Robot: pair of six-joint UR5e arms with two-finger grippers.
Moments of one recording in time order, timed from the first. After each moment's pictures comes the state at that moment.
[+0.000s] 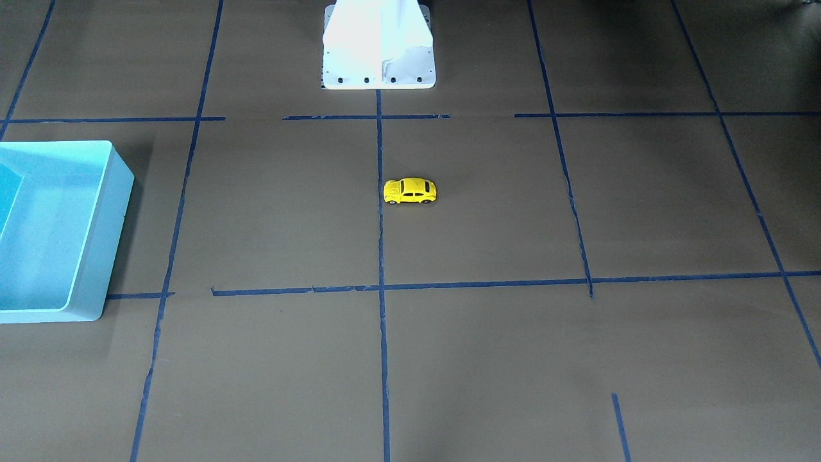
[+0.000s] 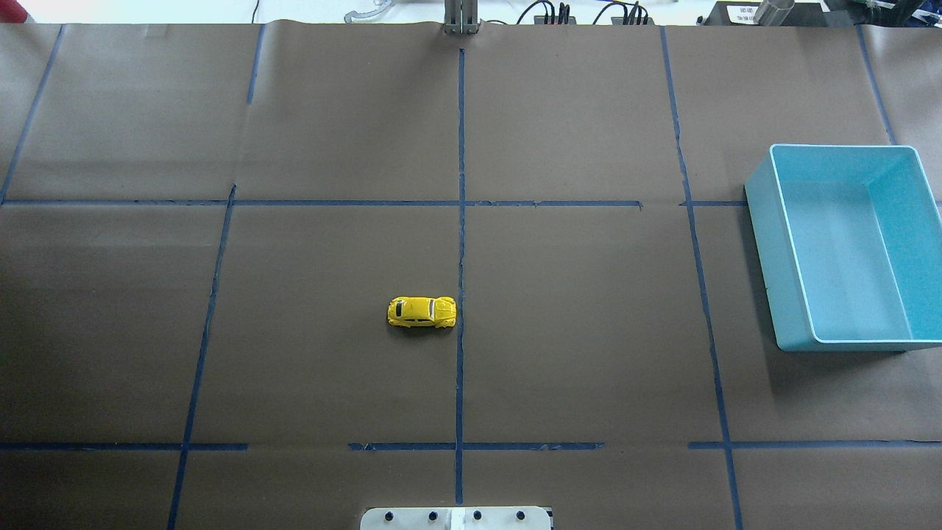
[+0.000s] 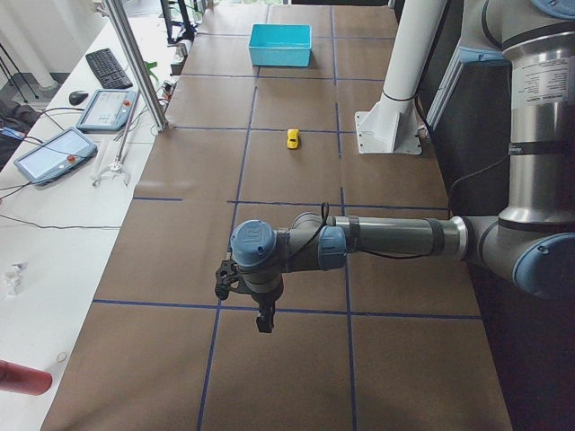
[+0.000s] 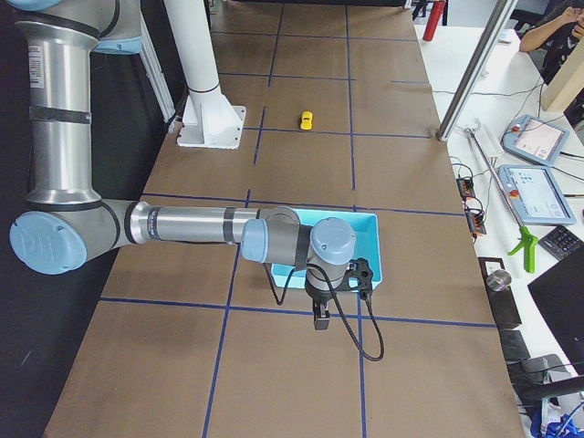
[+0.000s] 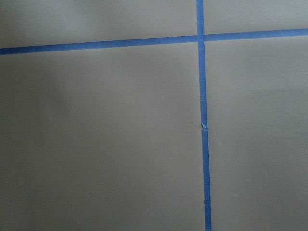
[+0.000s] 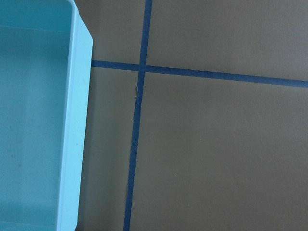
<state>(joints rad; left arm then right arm) -1.60 -1.47 -1.69 -1.47 -2.33 0.15 1.62 -1.62 1.66 -1.68 2.32 -0.17</state>
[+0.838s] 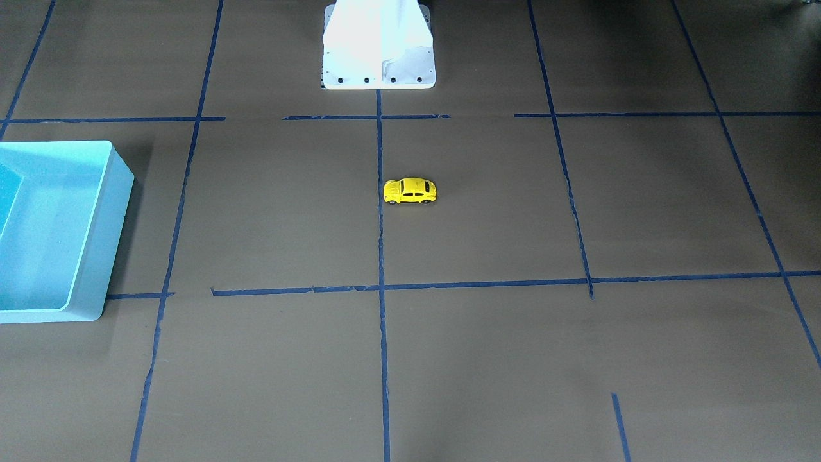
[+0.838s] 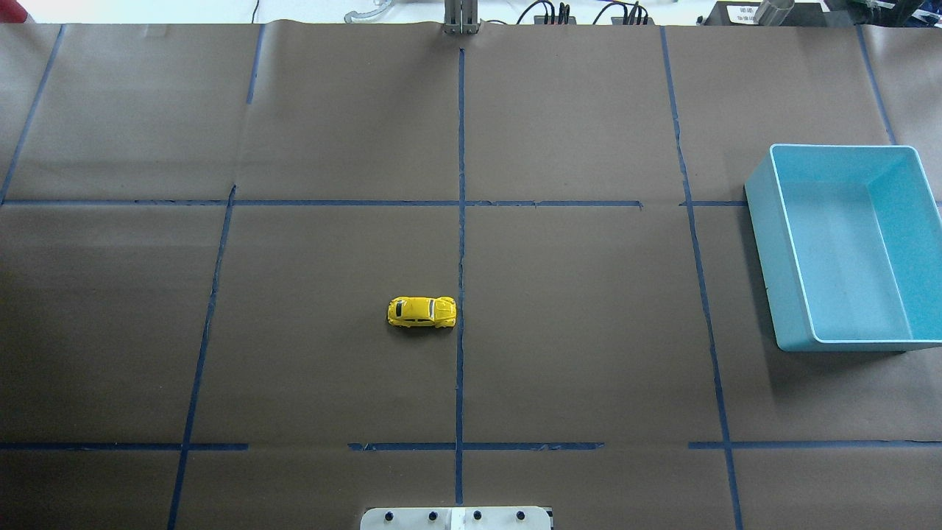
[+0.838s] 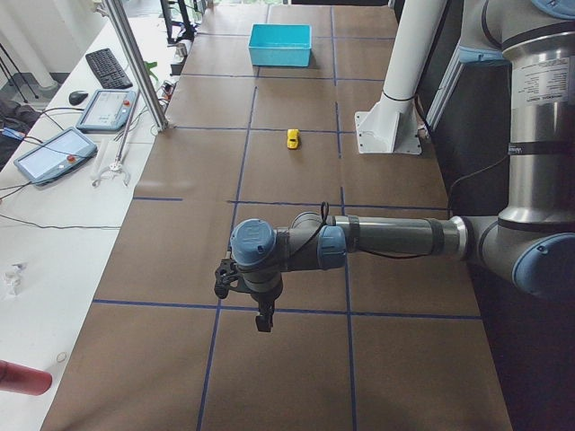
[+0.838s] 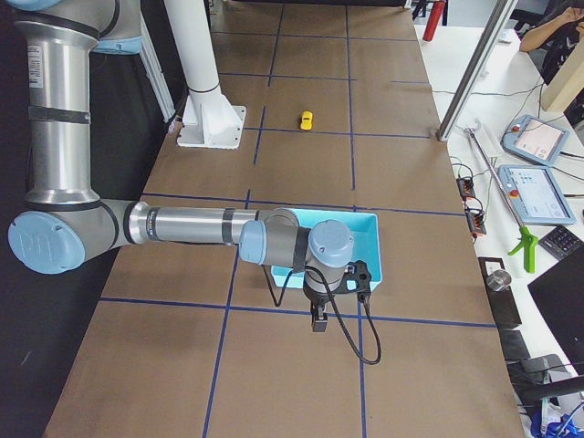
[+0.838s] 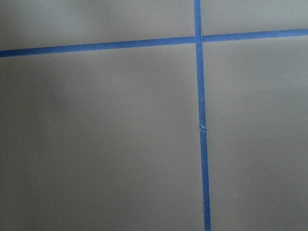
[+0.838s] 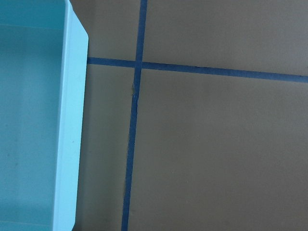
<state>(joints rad) -1.60 -1.47 -1.69 -1.47 -2.33 0.15 1.63 -1.63 1.66 -1.68 2.33 -0.17</state>
